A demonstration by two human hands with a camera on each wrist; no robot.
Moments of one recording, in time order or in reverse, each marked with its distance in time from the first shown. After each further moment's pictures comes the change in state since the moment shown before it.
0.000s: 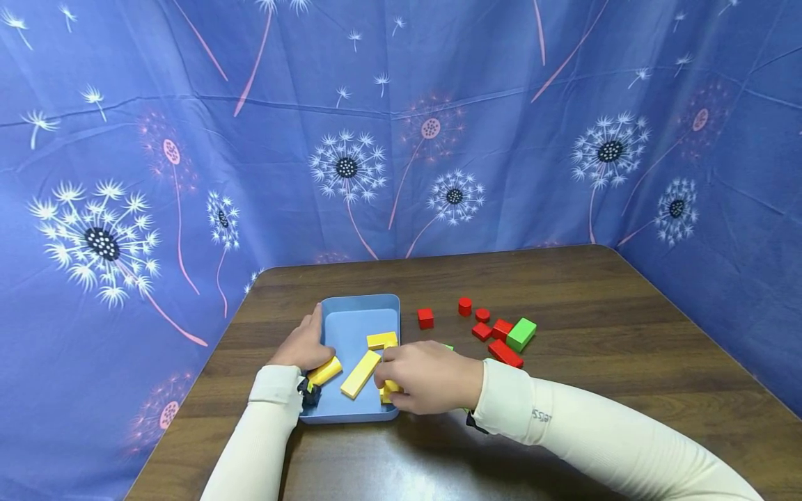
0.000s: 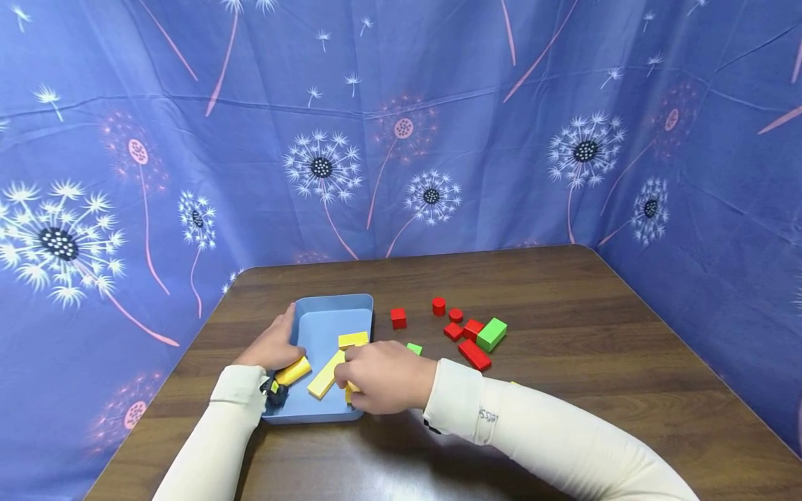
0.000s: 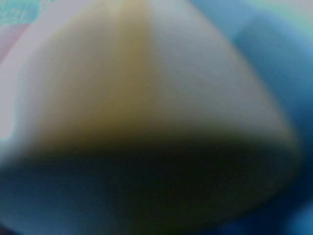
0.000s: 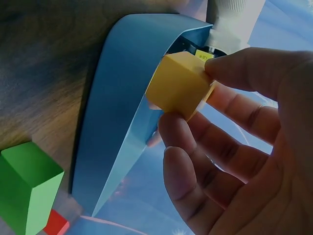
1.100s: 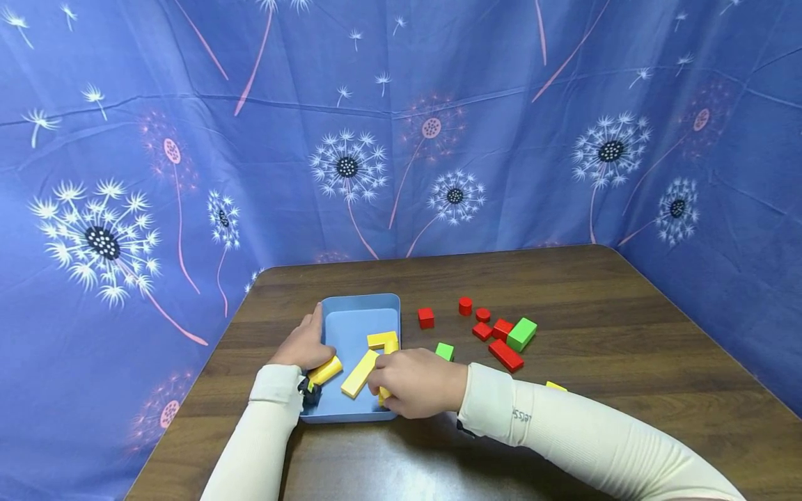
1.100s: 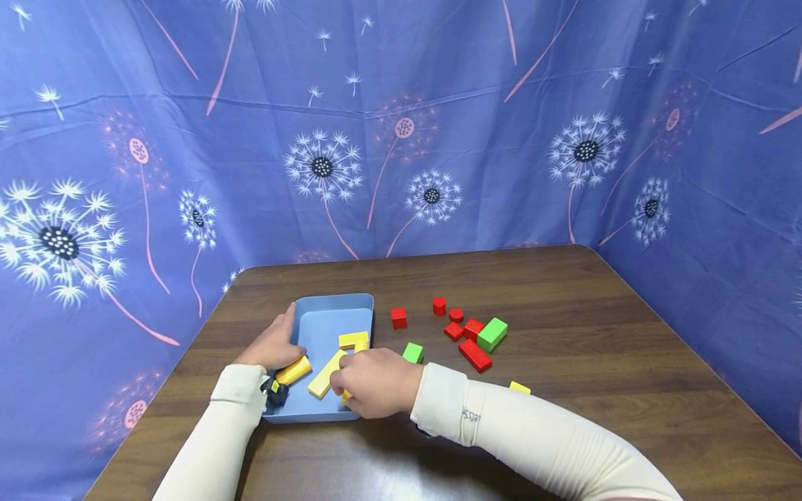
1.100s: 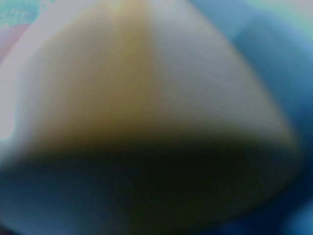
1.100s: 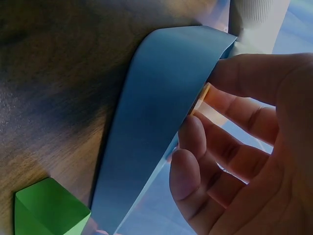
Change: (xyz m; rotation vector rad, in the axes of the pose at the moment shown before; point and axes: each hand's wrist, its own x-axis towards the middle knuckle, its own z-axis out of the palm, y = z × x) left_hand 0.001 -0.001 0.000 -0.013 0.006 -0.011; right_hand 0.015 0.000 0.022 -0.028 -0.058 0.004
